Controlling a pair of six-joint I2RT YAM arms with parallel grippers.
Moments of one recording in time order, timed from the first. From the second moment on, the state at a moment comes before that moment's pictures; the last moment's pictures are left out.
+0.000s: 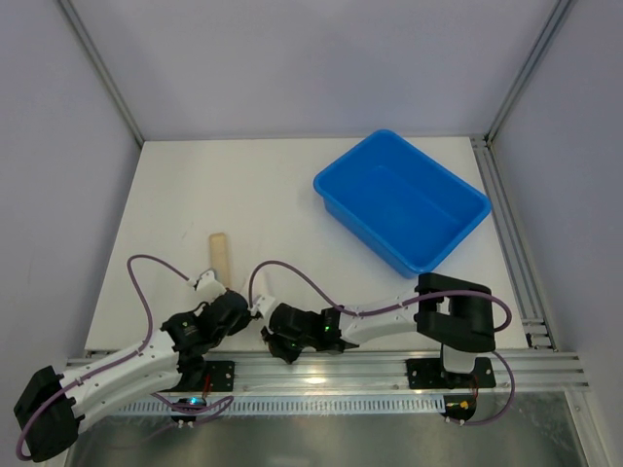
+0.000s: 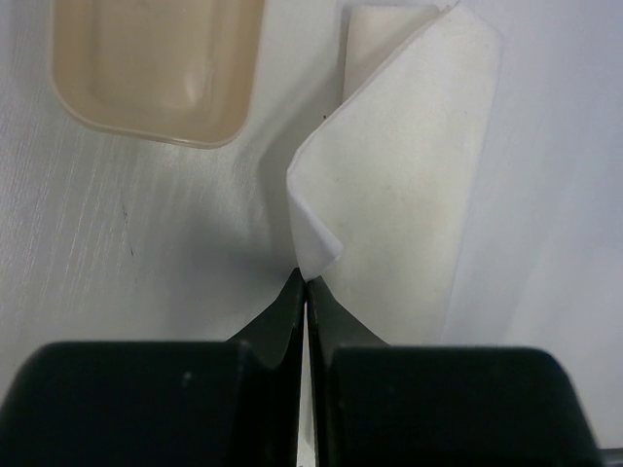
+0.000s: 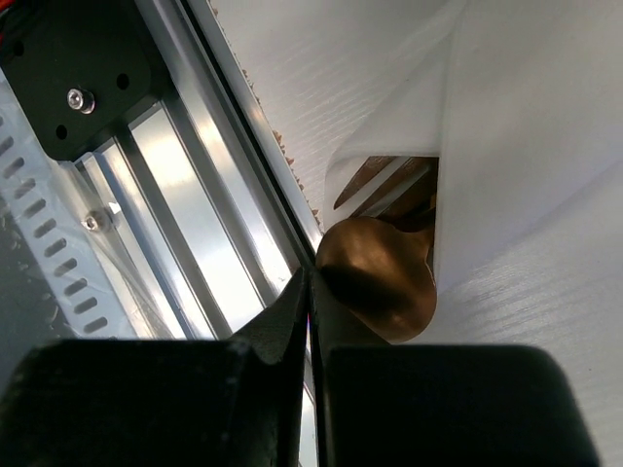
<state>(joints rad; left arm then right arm) -0.88 0.66 0.21 -0.49 -0.46 -1.25 1.39 1.77 0.90 0.08 -0.02 0.42</state>
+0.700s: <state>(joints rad) -0.88 0.74 0.23 -0.43 -0.46 -1.23 1.31 1.77 0.91 0.07 0.06 0.44</state>
